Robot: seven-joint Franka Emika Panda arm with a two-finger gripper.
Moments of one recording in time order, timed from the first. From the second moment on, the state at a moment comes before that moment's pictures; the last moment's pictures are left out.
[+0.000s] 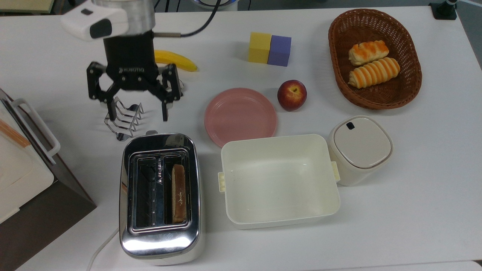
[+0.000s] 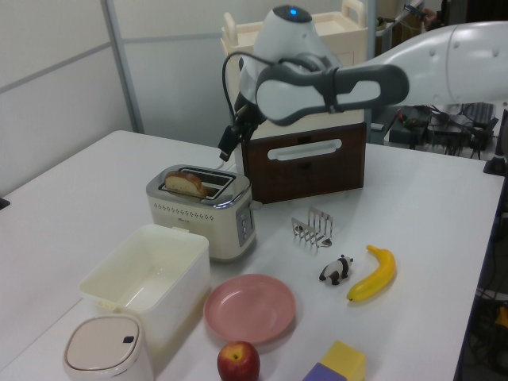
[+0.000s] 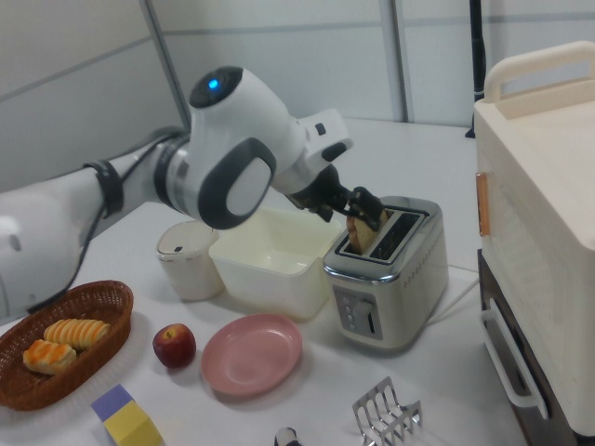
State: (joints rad) arm -0.21 0.32 0.10 -1.49 -0.02 2.35 -0.17
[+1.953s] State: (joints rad) arm -0.24 0.49 0.21 -1.48 -0.17 2.66 -0.20
